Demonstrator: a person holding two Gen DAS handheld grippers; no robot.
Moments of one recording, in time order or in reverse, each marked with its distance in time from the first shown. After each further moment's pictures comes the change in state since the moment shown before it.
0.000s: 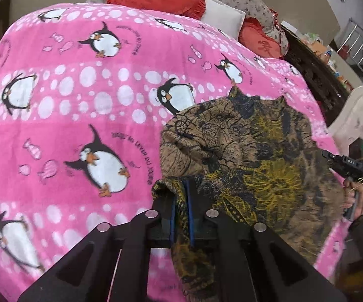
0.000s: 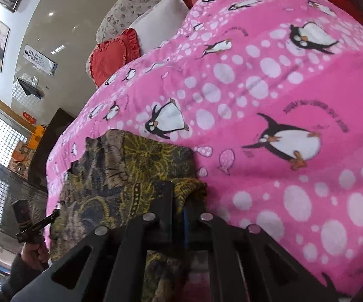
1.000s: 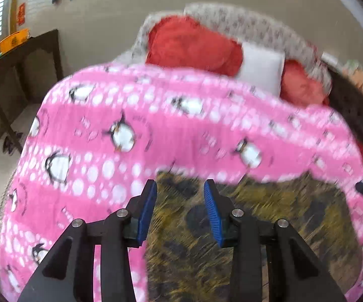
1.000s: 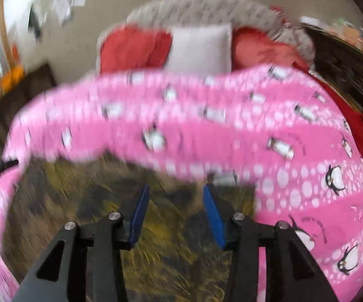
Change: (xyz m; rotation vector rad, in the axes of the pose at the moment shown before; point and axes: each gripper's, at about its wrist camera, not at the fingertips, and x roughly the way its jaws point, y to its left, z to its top) left arm -0.011 -0.065 0.066 -0.071 -0.302 0.347; right arm 0.018 0.149 0.020 -0.429 -0.116 -0.313
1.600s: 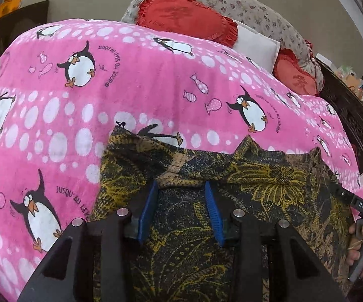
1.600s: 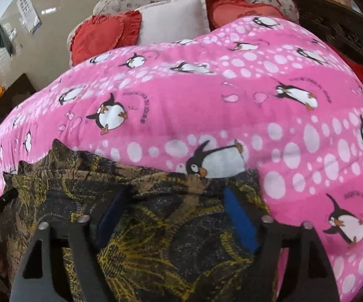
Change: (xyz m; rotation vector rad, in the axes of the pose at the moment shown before) left arm 0.070 -0.013 -0.052 -0.062 0.092 -0.103; right arm 0.085 -0.022 -0.030 0.129 0.128 -0.048
